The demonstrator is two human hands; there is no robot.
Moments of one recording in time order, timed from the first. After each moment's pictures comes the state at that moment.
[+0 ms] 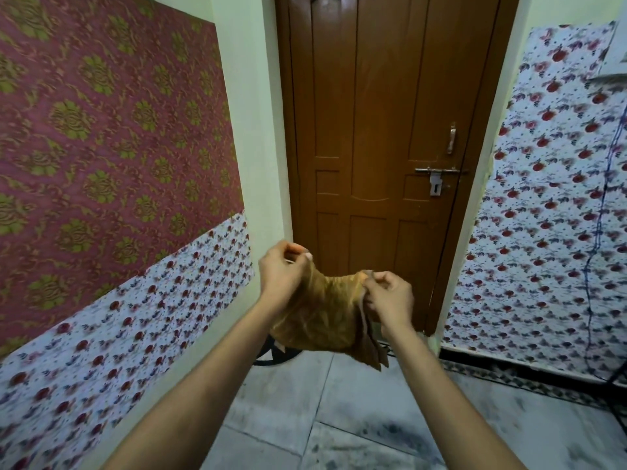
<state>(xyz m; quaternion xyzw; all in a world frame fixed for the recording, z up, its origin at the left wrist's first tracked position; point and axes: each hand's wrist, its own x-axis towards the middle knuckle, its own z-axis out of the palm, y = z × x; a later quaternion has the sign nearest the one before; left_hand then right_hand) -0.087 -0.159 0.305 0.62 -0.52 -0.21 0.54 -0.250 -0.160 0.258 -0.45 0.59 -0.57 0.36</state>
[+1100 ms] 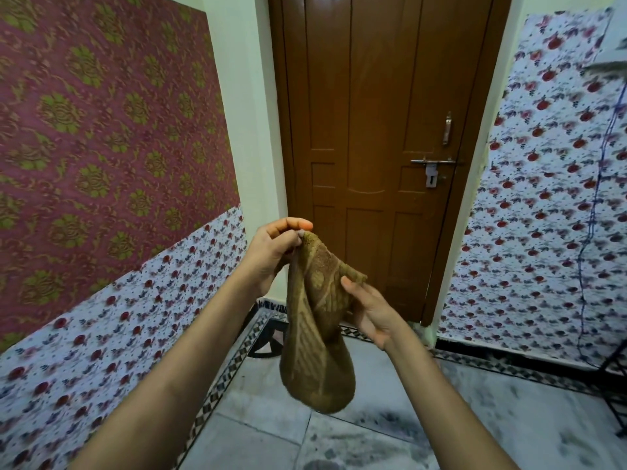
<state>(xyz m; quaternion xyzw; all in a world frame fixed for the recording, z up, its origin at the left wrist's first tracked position) -0.080 -0.130 0.347 0.43 -0.55 -0.46 0.54 -0.249 -0.139 0.256 -0.37 0.34 -0.47 0.73</state>
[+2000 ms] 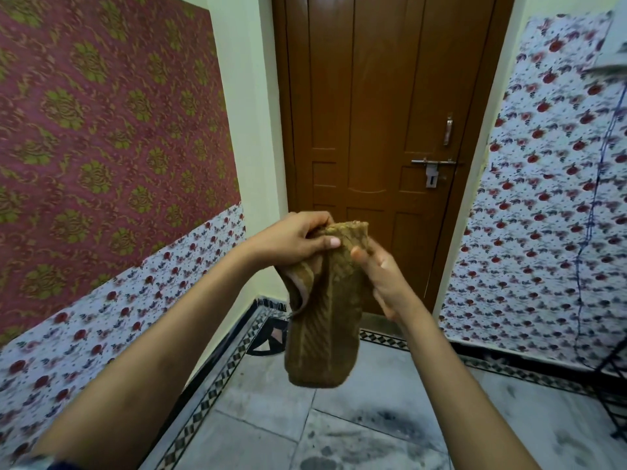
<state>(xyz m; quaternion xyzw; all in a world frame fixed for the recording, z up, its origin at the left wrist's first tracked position) -0.090 -0.122 0.388 0.43 -0.85 -0.19 0.24 -0.266 -0.135 0.299 -0.57 0.30 -0.52 0.56</state>
